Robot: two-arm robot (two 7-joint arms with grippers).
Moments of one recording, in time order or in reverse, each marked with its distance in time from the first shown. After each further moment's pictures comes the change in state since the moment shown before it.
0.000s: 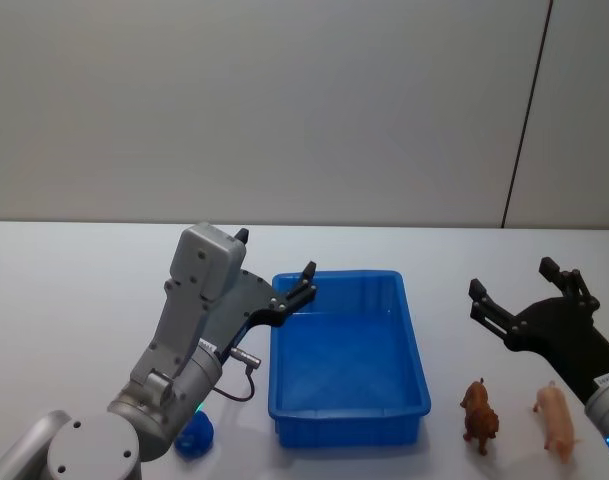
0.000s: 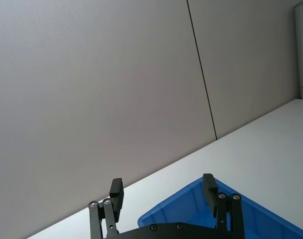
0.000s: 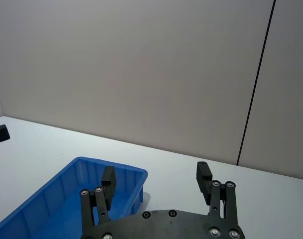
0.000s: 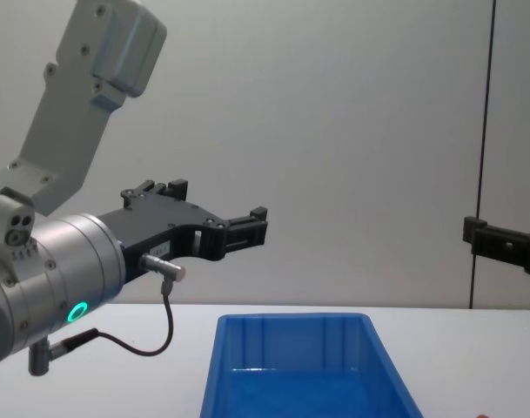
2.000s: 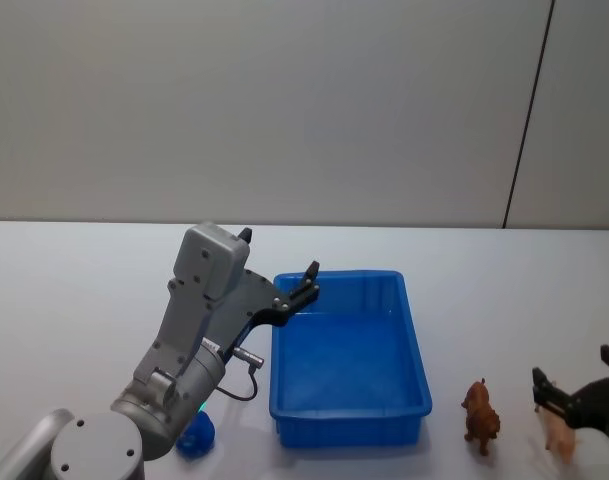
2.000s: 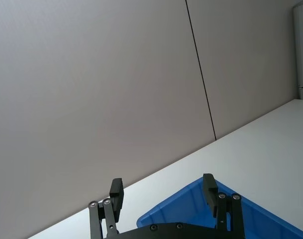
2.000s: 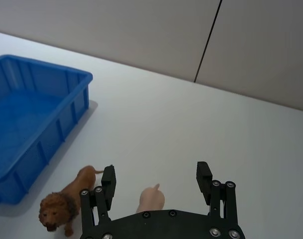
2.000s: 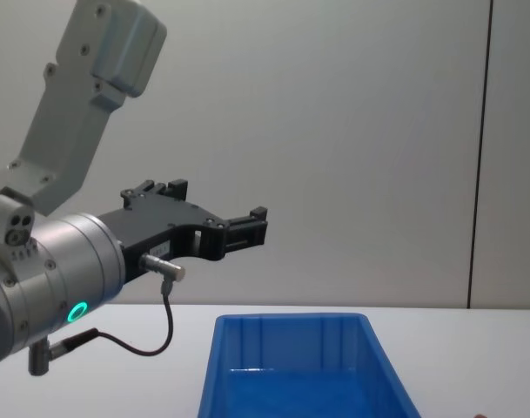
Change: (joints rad) left arm 0.000 0.000 0.000 0.000 0.000 0.000 0.000; right arm -0.078 0.080 0.047 0.036 -0.059 0.213 -0.057
